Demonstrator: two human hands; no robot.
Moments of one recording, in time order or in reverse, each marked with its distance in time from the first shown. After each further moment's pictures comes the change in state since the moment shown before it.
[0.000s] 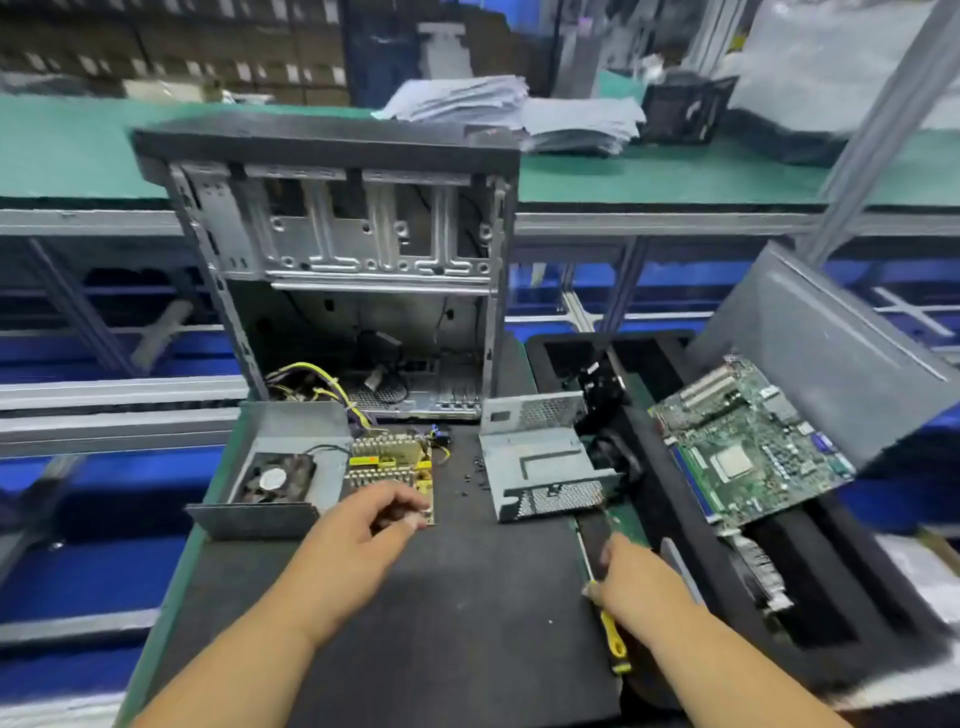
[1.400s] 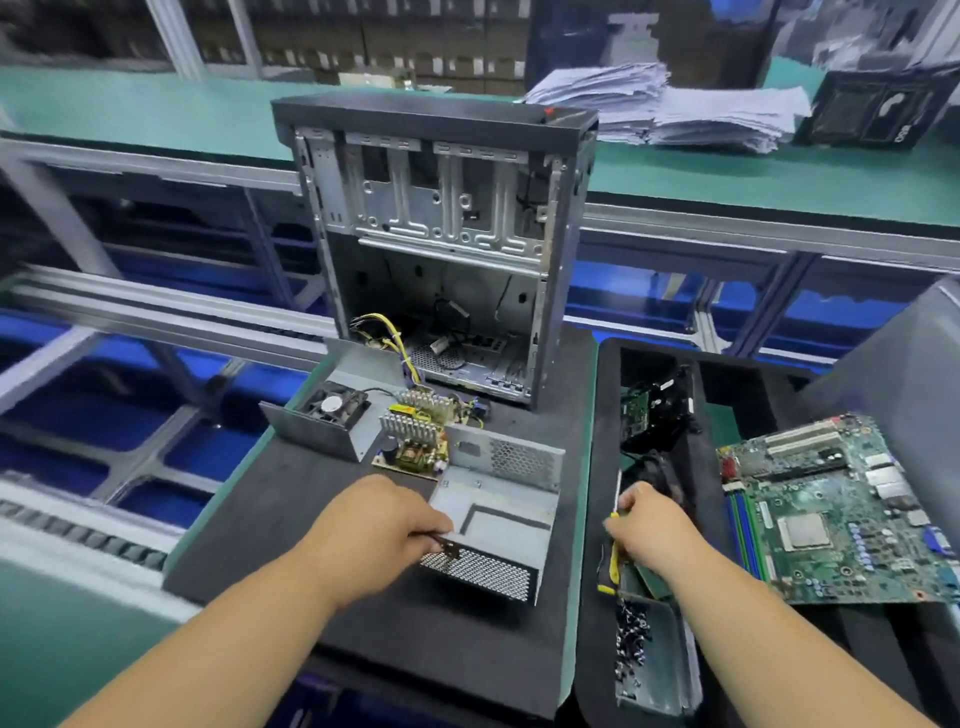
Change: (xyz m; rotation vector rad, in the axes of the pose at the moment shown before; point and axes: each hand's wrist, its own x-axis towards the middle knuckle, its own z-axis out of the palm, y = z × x) left_hand -0.027 0.016 0.062 0.941 -0.037 0.114; right_hand 0.091 0.033 -0.048 0.219 -0.045 -0.257
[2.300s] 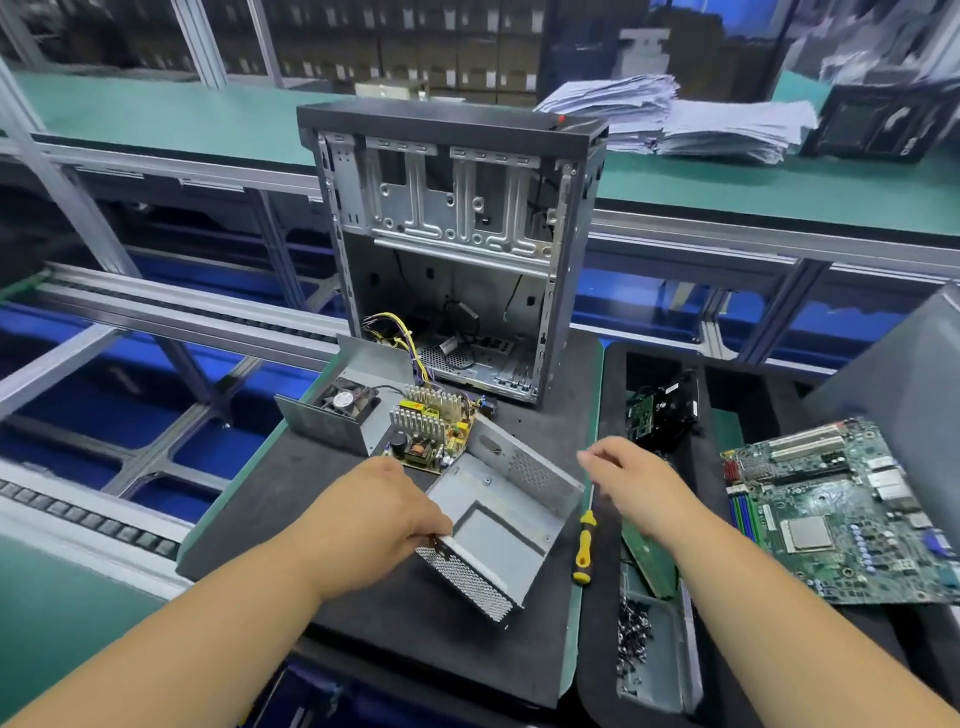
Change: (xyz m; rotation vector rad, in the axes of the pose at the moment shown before) left_hand -0.022 0.019 -0.032 0.193 0.068 0.277; right_hand -0.029 -0.043 -0.026 0.213 -0.025 -0.270
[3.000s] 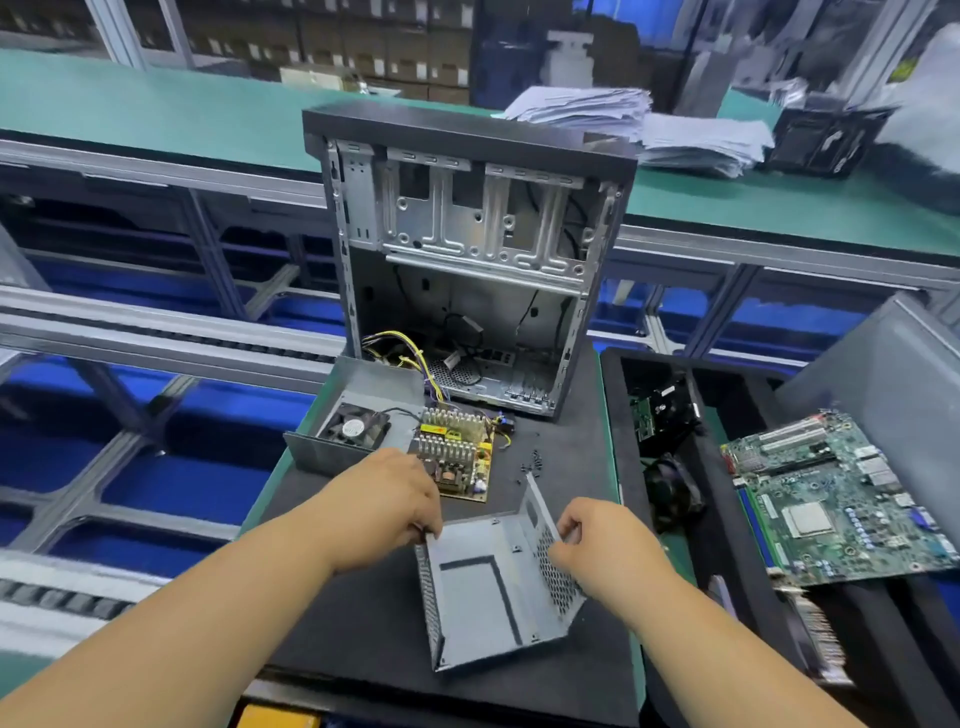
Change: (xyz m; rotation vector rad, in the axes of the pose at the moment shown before) left_hand 0.000 -0.120 0.018 -0.070 -0.157 0.135; right_hand -0.034 -0.069 0.091 -0.369 0.066 0.089
